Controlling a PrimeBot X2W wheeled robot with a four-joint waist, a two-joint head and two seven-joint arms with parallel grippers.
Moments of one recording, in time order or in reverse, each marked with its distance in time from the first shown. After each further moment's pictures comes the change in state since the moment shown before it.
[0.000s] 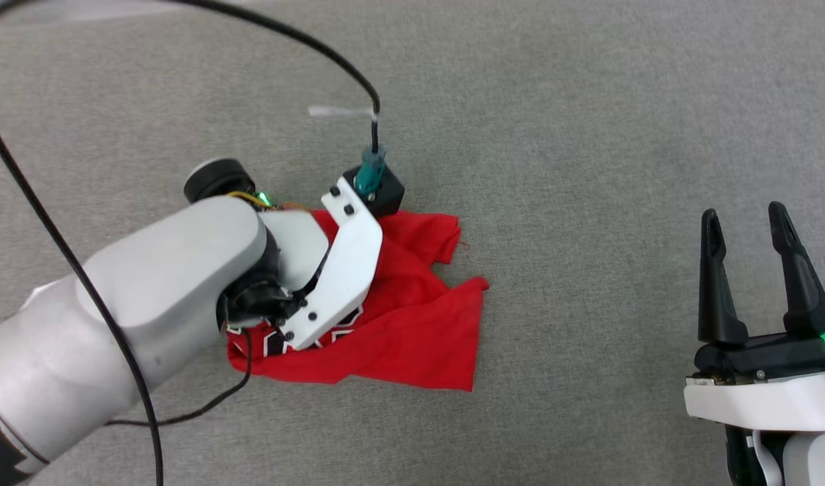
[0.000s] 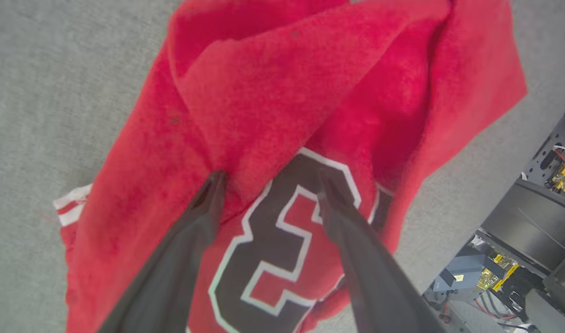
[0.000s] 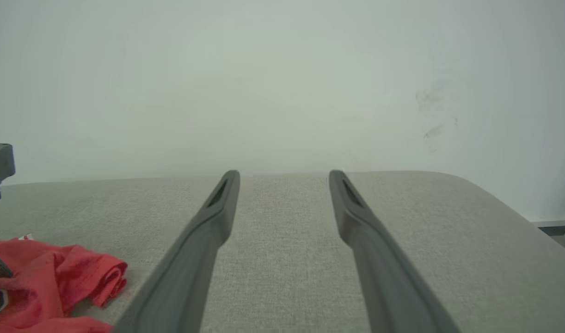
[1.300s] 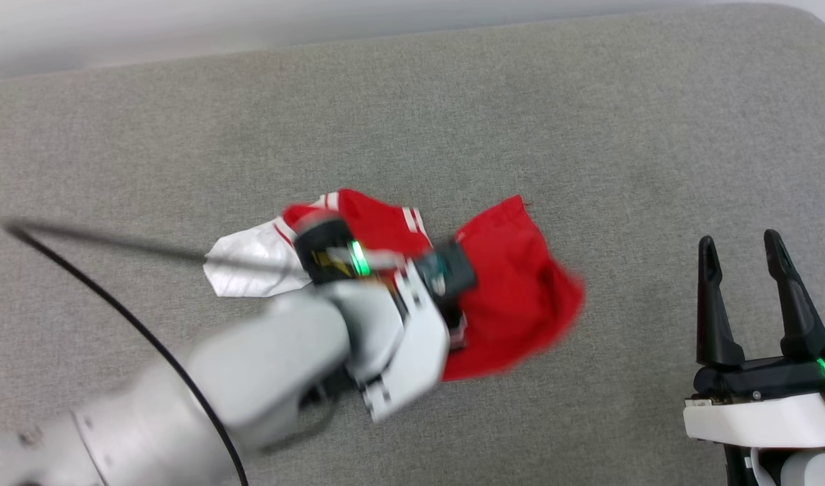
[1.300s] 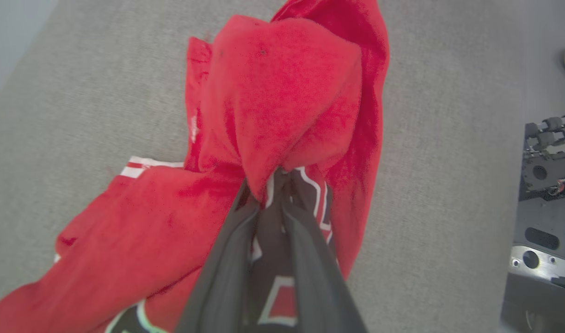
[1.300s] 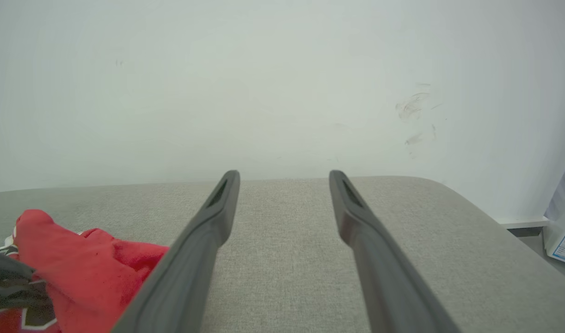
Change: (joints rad) left arm 0.161 -0.125 -0.001 0.025 0.272 -0.002 -0.543; right arm 0.051 0.000 -0.011 0.013 -0.010 0.000 0.000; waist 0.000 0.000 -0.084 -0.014
